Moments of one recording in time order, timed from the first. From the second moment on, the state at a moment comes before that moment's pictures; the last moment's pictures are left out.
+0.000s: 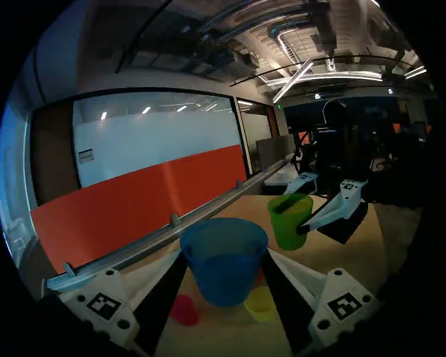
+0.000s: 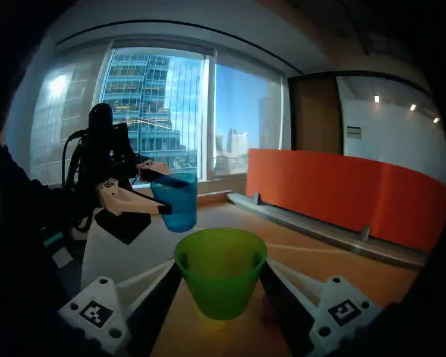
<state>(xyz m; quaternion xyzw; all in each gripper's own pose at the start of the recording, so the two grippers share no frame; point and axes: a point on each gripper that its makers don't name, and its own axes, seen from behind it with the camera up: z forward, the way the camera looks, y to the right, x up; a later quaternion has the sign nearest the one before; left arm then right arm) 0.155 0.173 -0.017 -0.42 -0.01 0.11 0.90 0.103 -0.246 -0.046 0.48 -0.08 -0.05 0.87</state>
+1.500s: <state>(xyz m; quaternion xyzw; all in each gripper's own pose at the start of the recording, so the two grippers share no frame) 0.222 0.184 -0.008 -0.36 0.09 0.31 0.88 0.092 -0.293 -0.063 0.54 -0.08 -0.04 0.84</state>
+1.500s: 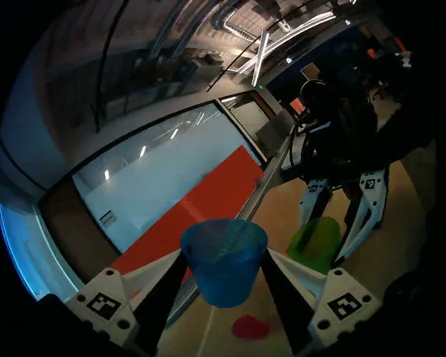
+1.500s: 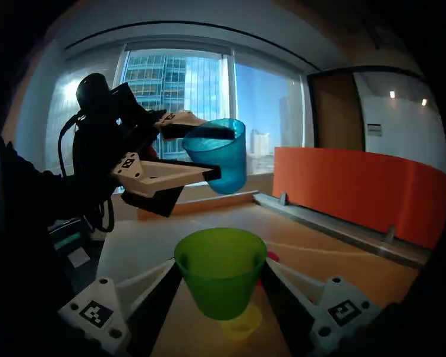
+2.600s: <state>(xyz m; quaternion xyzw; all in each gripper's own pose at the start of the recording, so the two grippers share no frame) 0.238 0.201 -0.006 -0.32 0.14 0.44 0.83 0.094 -0.311 -0.068 0.56 -0.08 -0.04 0.83</state>
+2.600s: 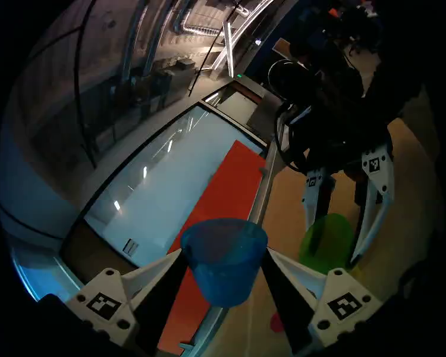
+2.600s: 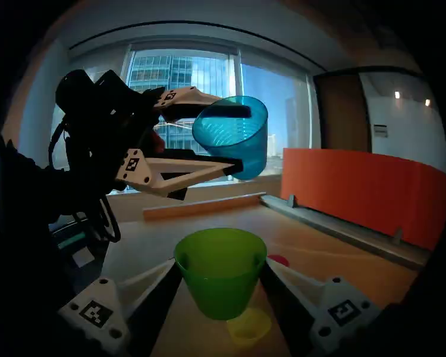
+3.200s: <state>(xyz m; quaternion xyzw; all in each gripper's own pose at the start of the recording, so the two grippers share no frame) 0.245 0.205 -0.010 -0.30 0.16 0.47 0.81 0.097 -0.314 -0.069 0.56 -0.07 -0.04 0.83</state>
